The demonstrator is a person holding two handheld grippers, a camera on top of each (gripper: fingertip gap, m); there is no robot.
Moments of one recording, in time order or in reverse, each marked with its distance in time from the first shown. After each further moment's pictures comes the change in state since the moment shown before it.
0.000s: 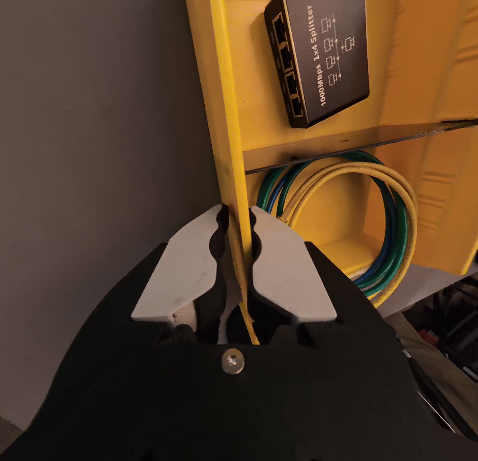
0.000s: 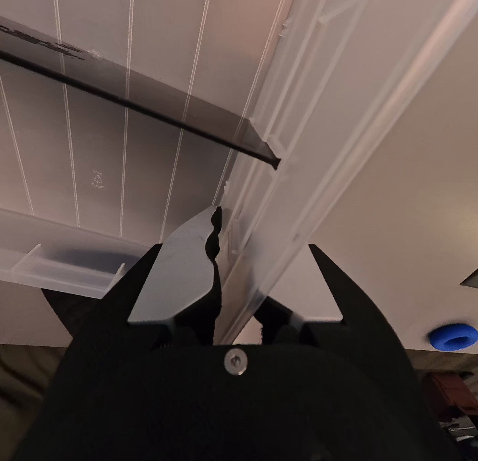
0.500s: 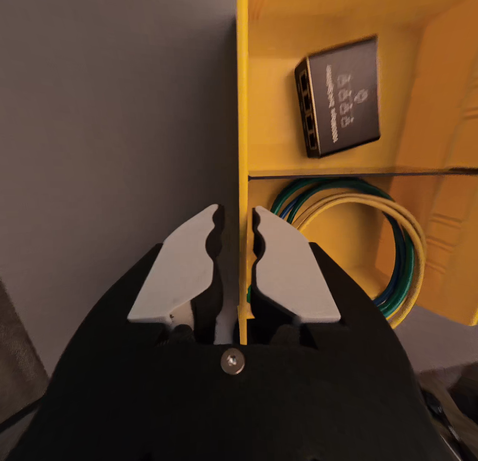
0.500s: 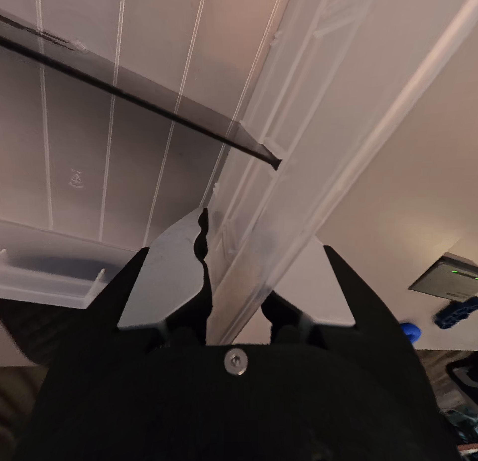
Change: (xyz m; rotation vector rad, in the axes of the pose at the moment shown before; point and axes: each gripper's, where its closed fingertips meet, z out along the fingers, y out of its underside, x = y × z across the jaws) left arm -0.018 -0.009 -0.033 0.143 -0.217 -0.070; right arm 0.012 -0.010 -0.001 0.024 0.097 -0.104
